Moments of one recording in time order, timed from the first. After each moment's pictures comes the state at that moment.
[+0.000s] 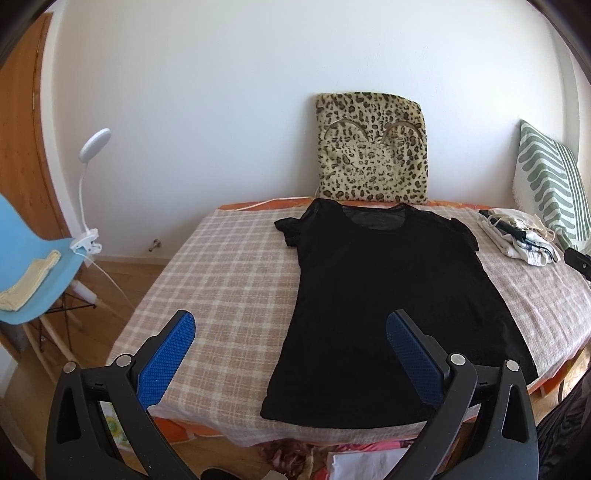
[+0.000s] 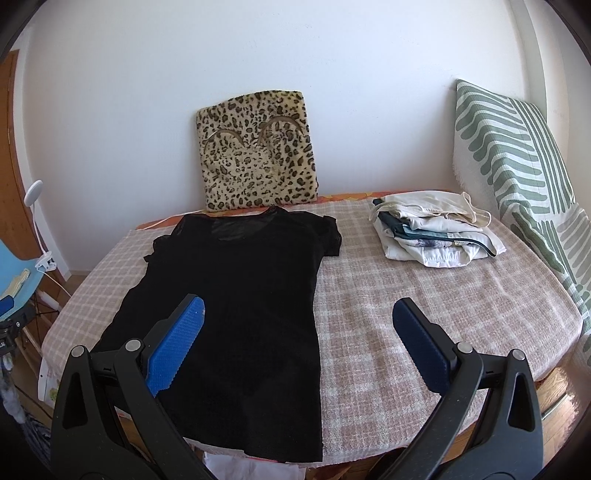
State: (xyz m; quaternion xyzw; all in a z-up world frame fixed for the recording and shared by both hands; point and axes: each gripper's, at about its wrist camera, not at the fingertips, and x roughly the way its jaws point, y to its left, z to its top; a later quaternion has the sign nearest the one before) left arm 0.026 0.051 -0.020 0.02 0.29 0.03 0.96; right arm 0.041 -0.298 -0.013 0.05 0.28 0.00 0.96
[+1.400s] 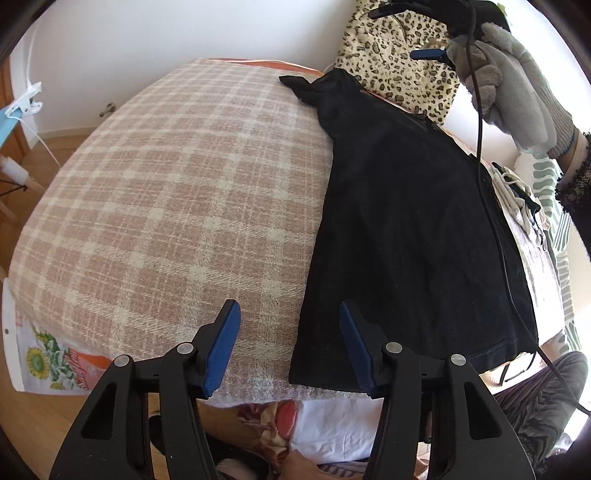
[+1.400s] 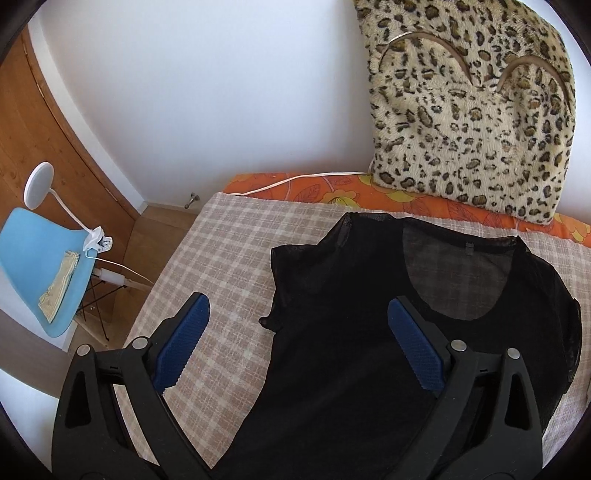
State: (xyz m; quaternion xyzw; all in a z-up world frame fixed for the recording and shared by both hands) left arm 0.085 0.131 -0.149 -0.12 0.49 -0.05 0.86; right arm 0.415 -0.030 -0.046 0.04 0.48 0.22 0.85
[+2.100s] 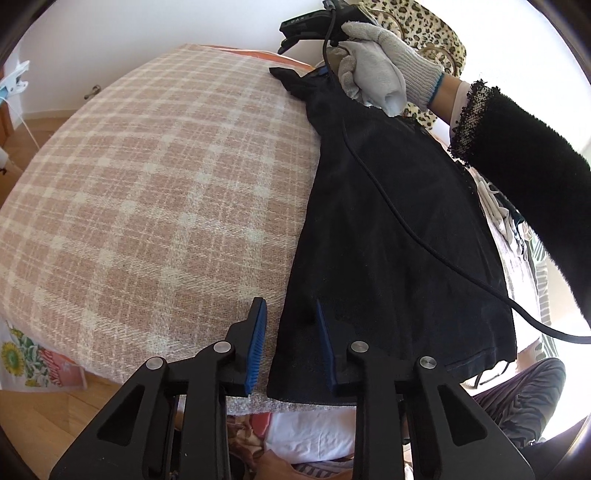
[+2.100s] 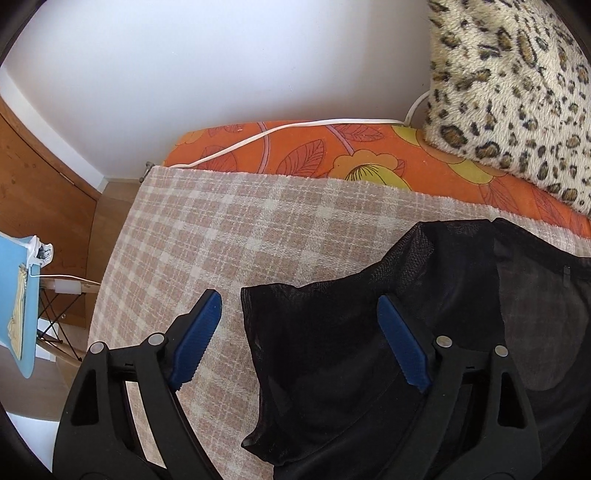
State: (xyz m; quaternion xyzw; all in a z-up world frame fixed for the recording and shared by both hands) left arm 0.096 0.131 -0.156 -0.16 0.49 -0.09 0.85; right arm 0.535 0.058 -0.173 0.02 0.57 0.17 0.80
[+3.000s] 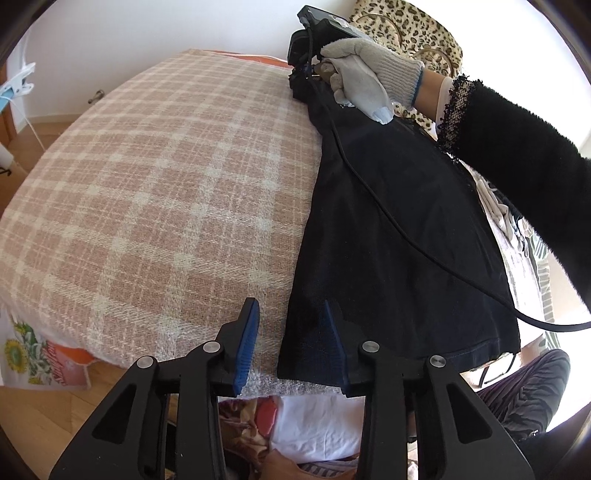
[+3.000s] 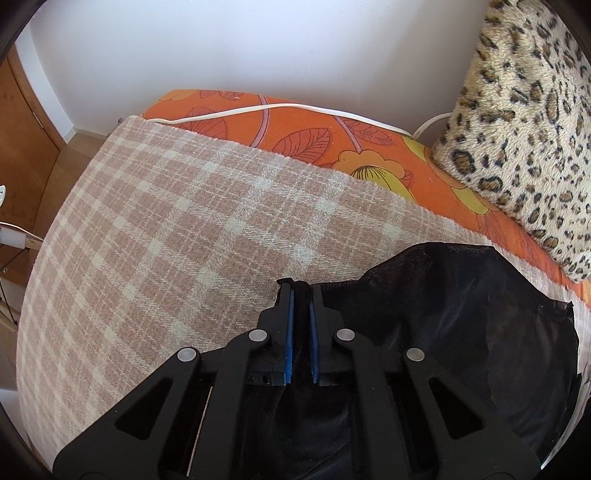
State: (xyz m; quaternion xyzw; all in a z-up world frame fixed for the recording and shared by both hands) left arm 0.082 0.132 -0.157 -0.14 0.48 -0.08 0.86; right arm 0.528 0.096 -0.196 -0.12 0.56 0.13 0.81
